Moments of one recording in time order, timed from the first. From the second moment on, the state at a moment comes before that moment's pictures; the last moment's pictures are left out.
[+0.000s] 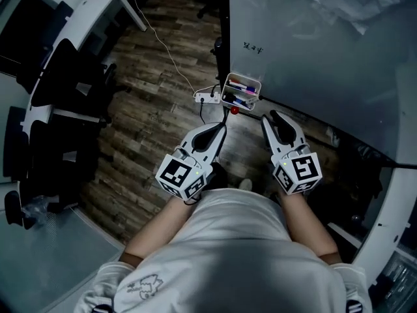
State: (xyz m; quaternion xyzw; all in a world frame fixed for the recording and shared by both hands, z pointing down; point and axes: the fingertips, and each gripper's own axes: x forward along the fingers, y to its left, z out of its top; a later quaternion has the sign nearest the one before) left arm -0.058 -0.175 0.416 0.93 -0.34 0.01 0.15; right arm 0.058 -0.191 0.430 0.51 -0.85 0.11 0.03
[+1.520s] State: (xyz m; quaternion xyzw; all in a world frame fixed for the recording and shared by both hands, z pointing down) left arm -0.114 -0.031 0.353 0.94 -0.33 -0.03 0.08; right arm -0.031 -0.024 0.357 0.48 -0.87 0.02 -0.01
